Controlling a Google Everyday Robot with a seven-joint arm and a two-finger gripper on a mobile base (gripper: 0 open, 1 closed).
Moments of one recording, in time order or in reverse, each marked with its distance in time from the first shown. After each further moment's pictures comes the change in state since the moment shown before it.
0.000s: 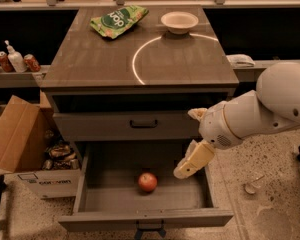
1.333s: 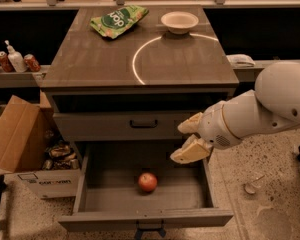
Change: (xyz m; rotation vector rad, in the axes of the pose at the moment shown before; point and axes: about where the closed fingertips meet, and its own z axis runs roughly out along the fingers) arm -0.004 0.003 0.001 -0.003 0.002 -0.010
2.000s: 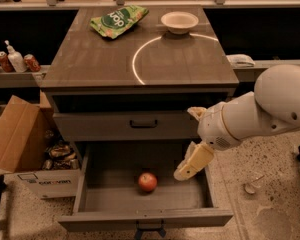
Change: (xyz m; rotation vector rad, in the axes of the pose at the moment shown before) arm 0.003 -0.003 0.001 0.029 0.005 -0.038
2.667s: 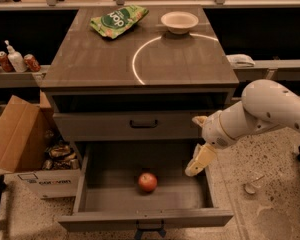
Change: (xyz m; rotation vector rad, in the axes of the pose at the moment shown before) arm 0.084 -0.059 0.064 -0.065 0.064 0.006
